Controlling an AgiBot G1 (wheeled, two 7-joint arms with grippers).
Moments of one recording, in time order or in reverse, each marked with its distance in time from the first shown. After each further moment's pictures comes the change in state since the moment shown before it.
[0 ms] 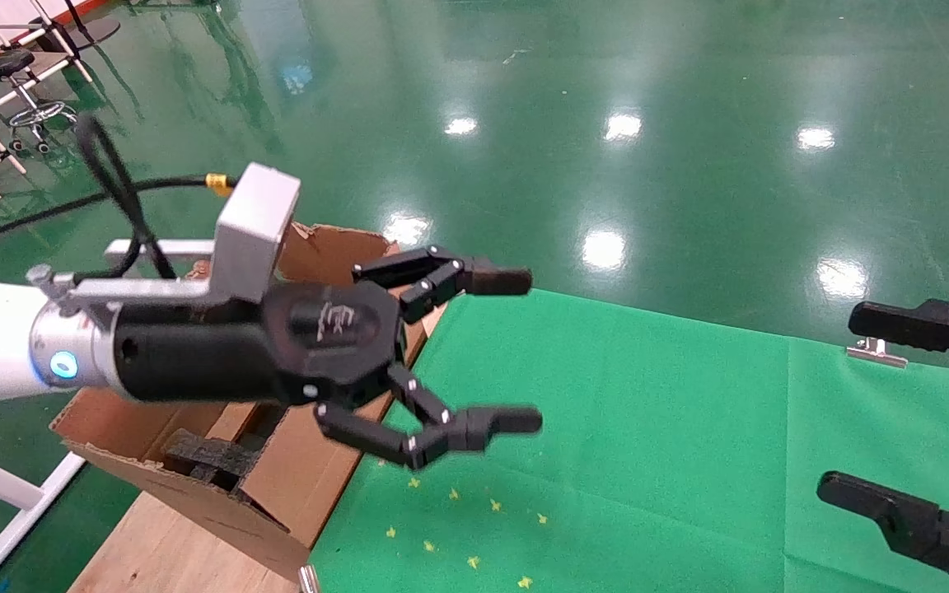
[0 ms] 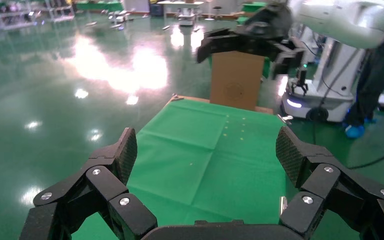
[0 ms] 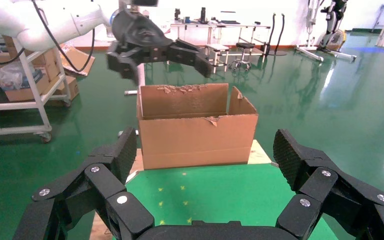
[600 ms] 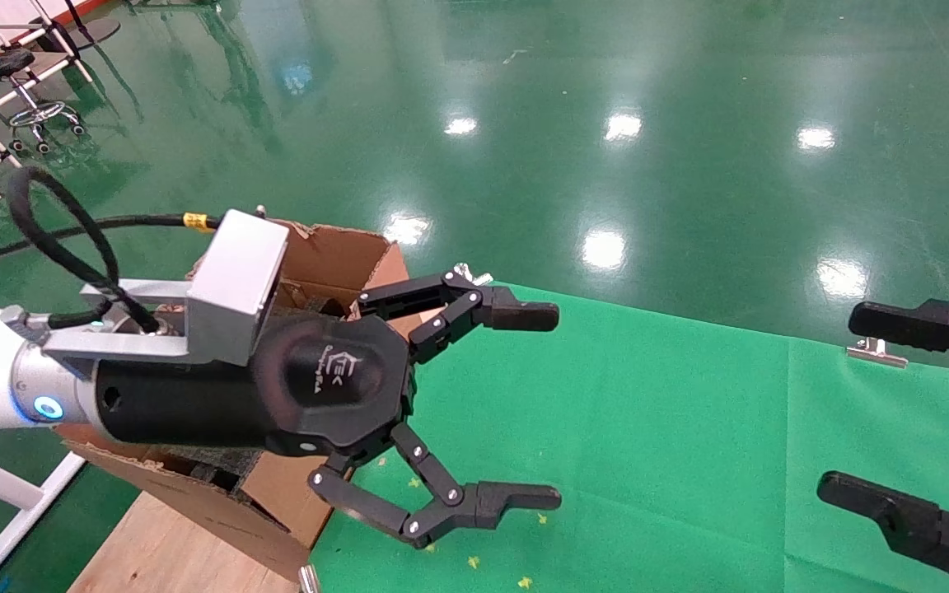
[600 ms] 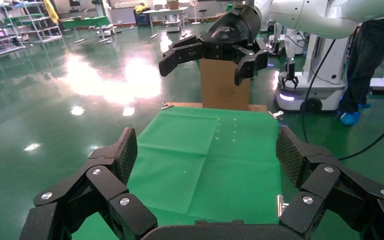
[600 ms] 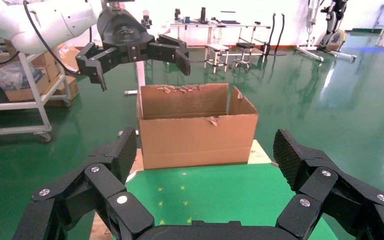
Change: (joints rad) left arm 0.088 -0.010 -0.062 -0.138 -0.024 -0.016 0.057; right arm 0.000 0.000 0.000 0.000 0.000 0.000 0.000
